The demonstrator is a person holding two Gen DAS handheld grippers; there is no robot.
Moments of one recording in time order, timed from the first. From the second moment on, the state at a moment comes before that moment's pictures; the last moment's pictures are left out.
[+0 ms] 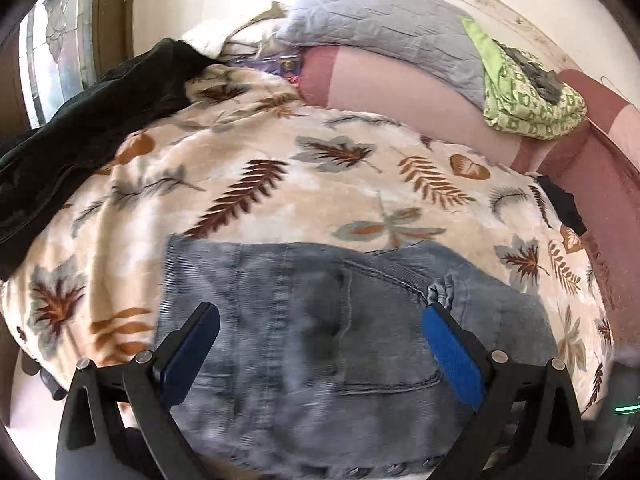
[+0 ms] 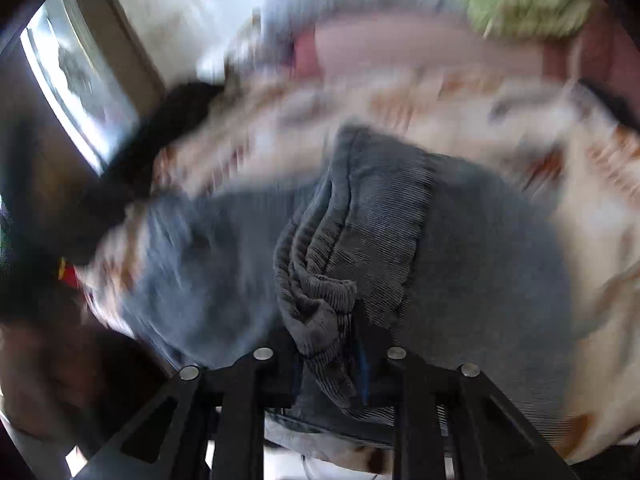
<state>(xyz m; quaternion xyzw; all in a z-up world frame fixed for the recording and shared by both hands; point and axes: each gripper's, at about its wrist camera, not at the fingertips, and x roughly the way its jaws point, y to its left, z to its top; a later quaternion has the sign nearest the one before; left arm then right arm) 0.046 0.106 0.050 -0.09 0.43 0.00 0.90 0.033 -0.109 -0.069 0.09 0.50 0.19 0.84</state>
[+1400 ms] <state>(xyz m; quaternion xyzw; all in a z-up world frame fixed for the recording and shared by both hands) 0.043 -0.053 -0.030 0.05 0.52 -0.15 0.84 0.063 -0.306 -0.099 0.42 0.52 0.20 0.72</state>
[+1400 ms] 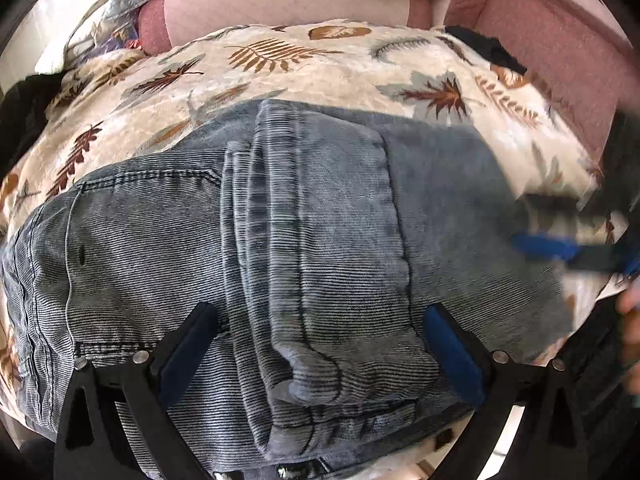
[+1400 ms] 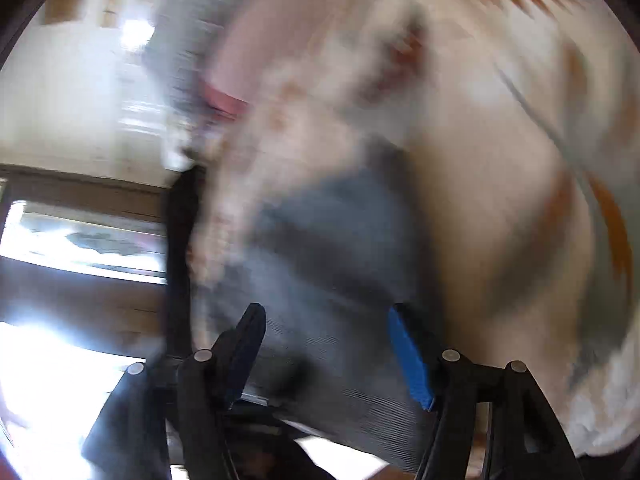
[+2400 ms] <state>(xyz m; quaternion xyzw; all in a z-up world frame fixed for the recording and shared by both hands) -0.021 0.059 0.024 -0.10 0.40 -0.10 0.91 0.171 -0.132 -0.035 0.09 0.57 0.23 0.78</state>
